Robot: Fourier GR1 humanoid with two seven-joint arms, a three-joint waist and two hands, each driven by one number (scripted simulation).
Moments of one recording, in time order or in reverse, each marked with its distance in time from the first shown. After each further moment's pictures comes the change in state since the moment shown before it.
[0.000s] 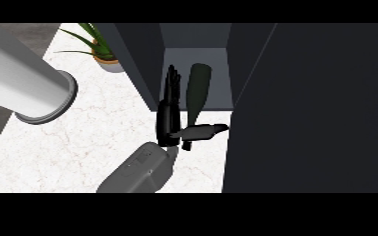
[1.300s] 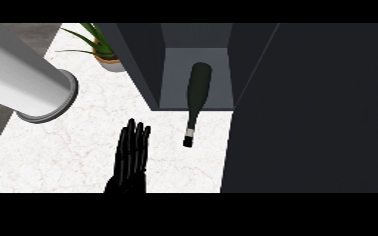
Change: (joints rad) left arm 0.525 0.293 -0.223 -0.892 -0.248 0.175 0.208; right arm 0.041 -0.029 -0.001 0.002 -0.024 0.086 0.021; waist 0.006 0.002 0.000
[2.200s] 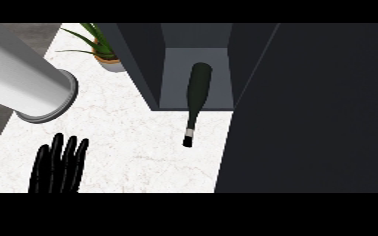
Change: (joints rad) left arm 0.266 0.305 0.225 -0.231 0.126 -0.264 -0.072; right arm 0.170 0.058 0.223 -0.002 -0.044 0.065 0.067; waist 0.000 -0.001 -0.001
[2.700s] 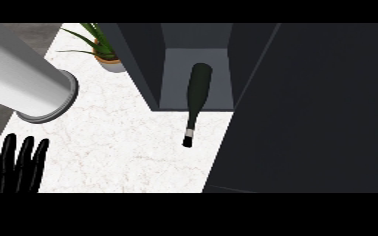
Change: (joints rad) left arm 0.128 0.093 0.203 -0.039 0.129 -0.140 -0.028; right arm 0.017 0.021 0.277 -0.006 0.012 0.011 0.038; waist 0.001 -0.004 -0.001
